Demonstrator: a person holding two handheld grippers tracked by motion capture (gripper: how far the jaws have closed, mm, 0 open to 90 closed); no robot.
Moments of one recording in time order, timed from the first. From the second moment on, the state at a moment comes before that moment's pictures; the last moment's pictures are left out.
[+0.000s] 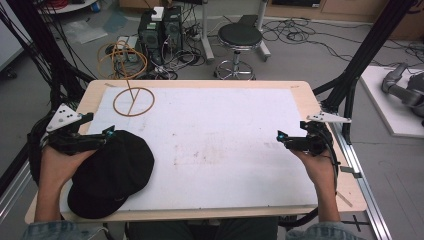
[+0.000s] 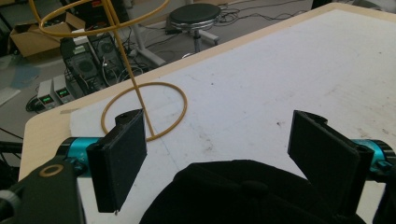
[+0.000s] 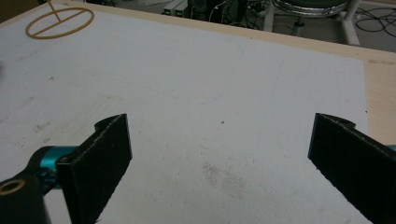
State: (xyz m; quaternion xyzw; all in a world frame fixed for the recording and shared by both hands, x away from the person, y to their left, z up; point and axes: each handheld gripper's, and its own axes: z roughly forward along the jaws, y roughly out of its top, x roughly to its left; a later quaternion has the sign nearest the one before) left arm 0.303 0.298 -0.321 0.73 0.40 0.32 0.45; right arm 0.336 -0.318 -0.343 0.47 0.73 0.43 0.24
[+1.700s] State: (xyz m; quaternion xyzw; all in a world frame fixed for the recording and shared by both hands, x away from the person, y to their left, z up) left arm 0.319 0.280 -0.365 0.80 0.40 0.25 0.38; right arm 0.337 -0.315 -0.338 0.46 0.73 0.44 0.24
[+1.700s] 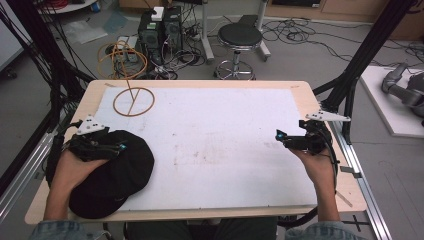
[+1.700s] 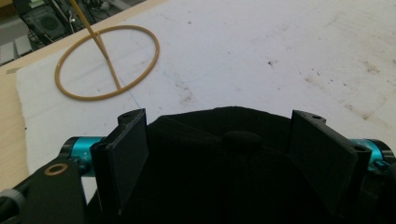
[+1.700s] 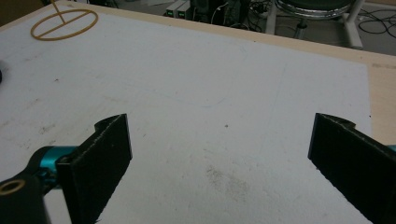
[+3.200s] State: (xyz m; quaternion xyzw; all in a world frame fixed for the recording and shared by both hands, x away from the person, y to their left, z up) left arm 0.315 0.281 -0.358 0.82 0.41 0.21 0.35; right arm 0.335 -0.313 -0.335 0.46 0.73 0.44 0.23
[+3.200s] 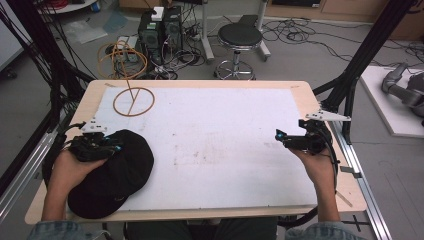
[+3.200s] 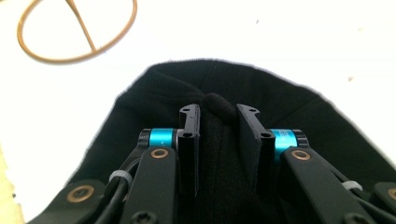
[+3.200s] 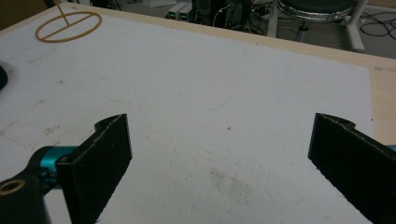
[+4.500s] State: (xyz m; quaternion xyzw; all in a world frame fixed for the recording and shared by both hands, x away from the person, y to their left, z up) left arm 0.285 0.291 -0.288 0.73 0.38 0.29 0.50; right arm 0.333 -0.316 -0.331 0.46 0.73 0.45 0.23
